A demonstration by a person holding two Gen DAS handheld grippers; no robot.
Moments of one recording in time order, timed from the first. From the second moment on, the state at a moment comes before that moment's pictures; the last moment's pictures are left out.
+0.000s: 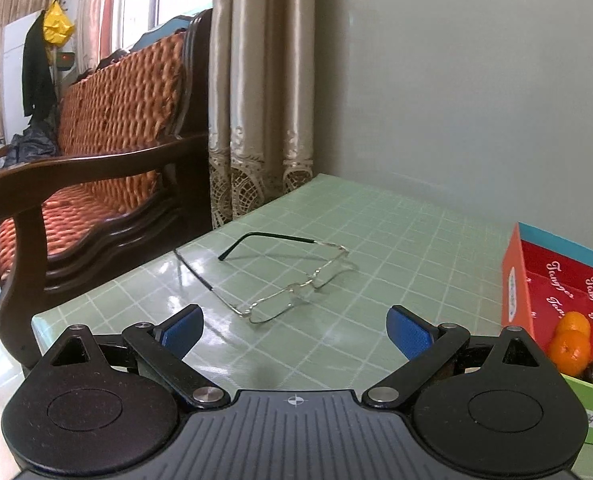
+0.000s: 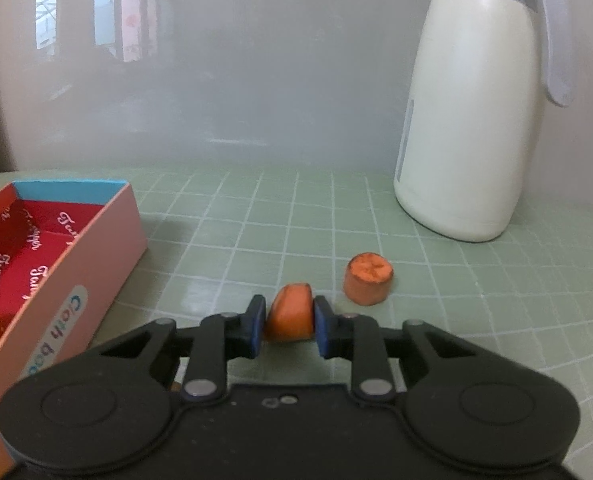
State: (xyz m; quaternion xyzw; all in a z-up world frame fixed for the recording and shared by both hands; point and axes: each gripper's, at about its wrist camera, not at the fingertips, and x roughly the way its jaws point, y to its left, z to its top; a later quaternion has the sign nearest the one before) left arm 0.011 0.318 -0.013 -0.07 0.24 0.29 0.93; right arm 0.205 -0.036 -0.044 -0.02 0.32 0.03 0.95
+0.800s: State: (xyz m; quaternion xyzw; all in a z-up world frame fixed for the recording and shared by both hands) left arm 0.006 0.292 0.001 -0.05 0.23 0.26 0.93; right arm 0.153 0.007 0.014 -0.02 0.27 0.12 0.96
